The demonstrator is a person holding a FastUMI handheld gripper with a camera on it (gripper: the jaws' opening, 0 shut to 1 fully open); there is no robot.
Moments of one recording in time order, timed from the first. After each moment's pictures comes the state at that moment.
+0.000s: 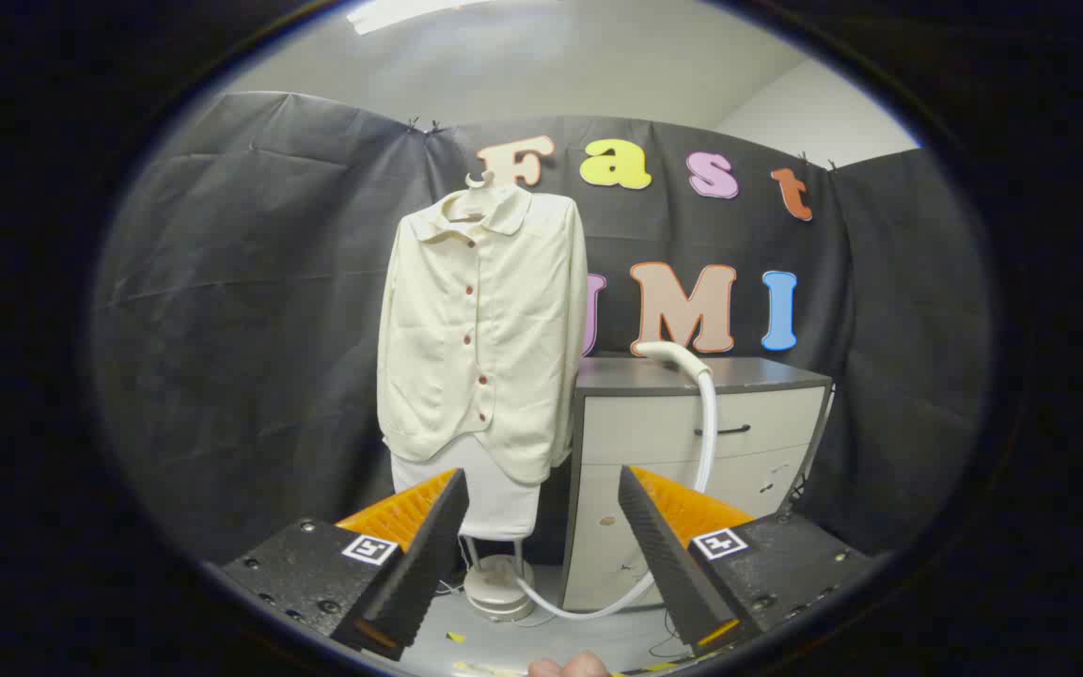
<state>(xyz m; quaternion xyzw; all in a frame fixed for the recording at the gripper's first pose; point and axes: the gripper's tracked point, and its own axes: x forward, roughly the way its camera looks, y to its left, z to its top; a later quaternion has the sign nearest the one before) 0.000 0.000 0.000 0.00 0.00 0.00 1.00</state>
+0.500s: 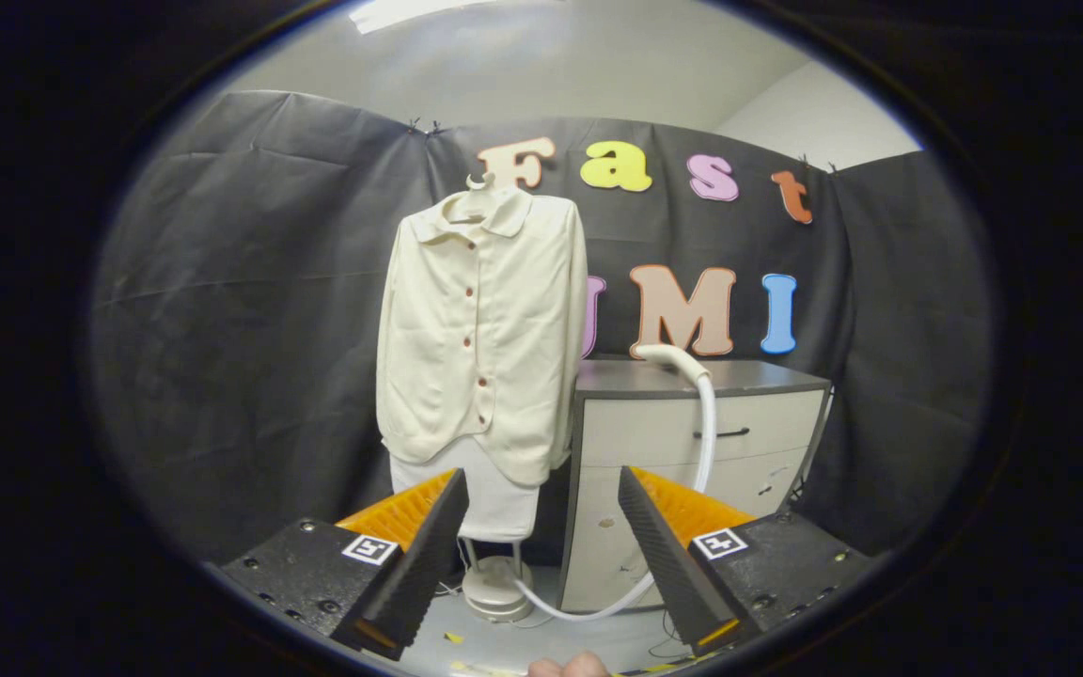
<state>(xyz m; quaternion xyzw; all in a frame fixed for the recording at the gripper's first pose) 0.001 0.000 0.002 0.00 0.00 0.00 1.00</state>
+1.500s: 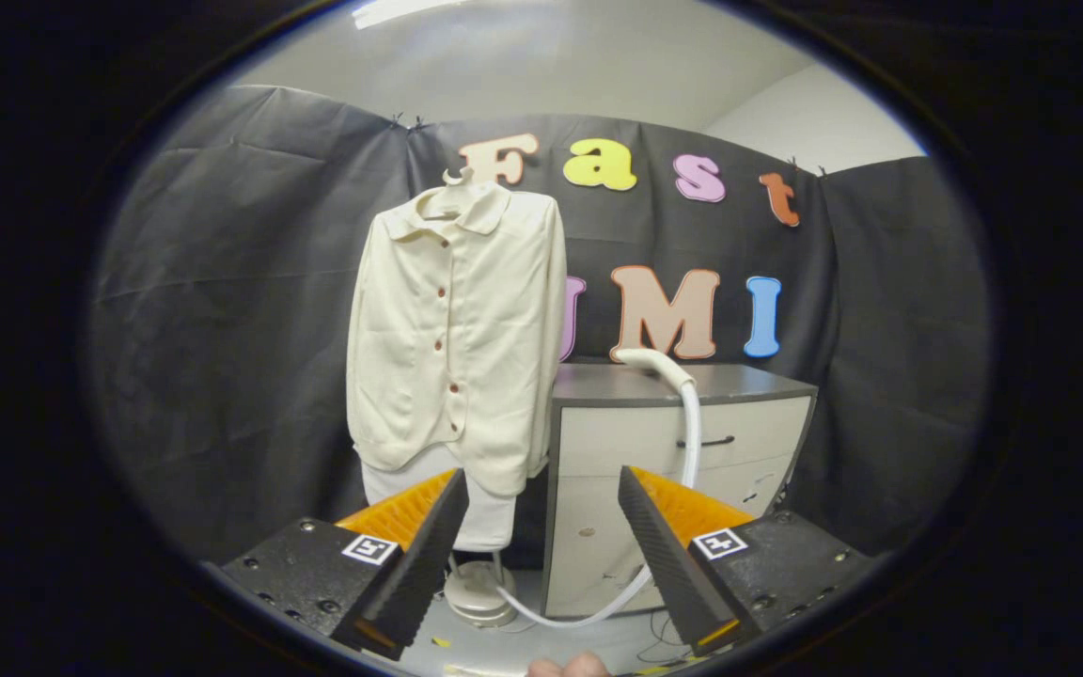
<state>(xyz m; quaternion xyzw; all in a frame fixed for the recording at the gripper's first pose) 0.037 -0.021 0.014 -0.01 0.00 -0.04 1.00</state>
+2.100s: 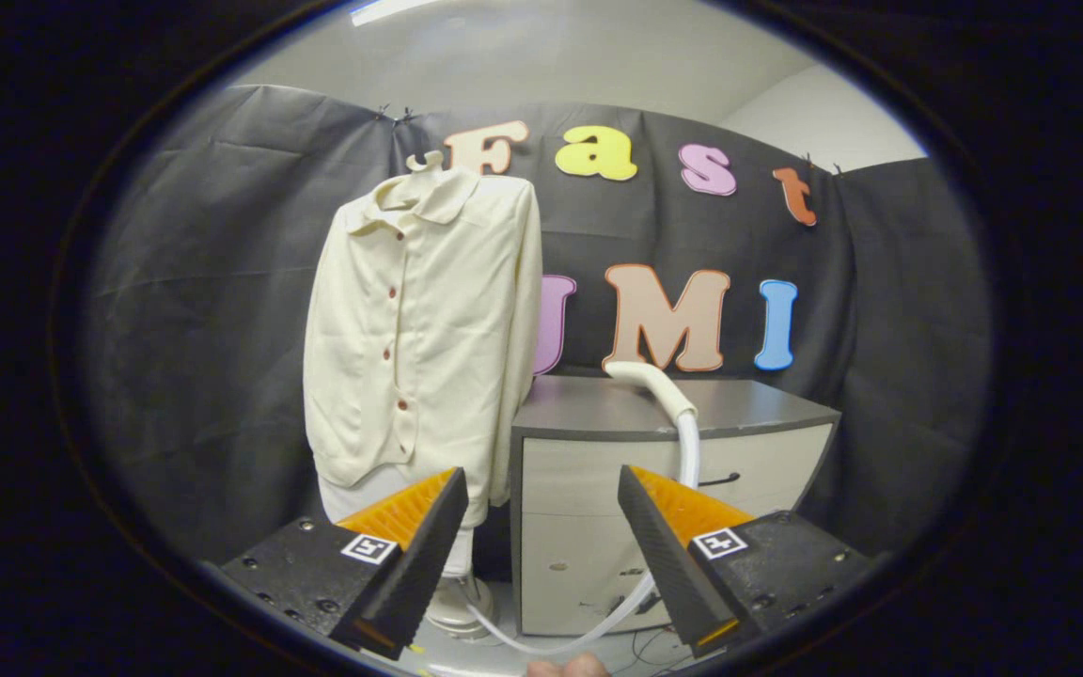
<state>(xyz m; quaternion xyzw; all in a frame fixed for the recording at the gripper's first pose) 0.143 -0.089 0.033 -0.01 -0.01 -0.02 1.00</state>
